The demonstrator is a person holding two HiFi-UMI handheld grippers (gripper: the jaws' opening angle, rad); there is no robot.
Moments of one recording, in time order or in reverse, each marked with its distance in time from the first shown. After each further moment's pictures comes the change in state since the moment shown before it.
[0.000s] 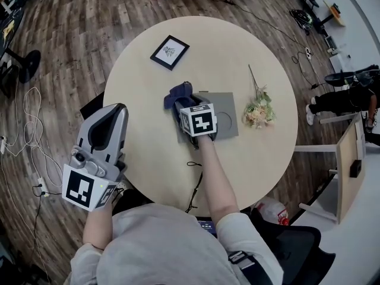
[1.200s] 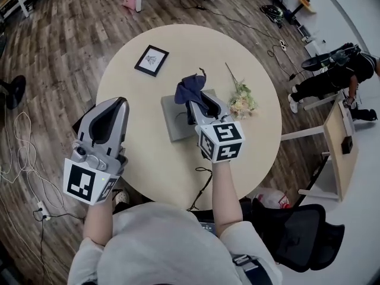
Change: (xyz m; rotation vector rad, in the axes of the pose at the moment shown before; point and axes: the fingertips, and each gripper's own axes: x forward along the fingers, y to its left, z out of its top) left arm 0.005 -0.025 0.038 0.015 -0.114 -0.133; right arm -0.191 0.003 0.082 -0.030 -0.478 -0.117
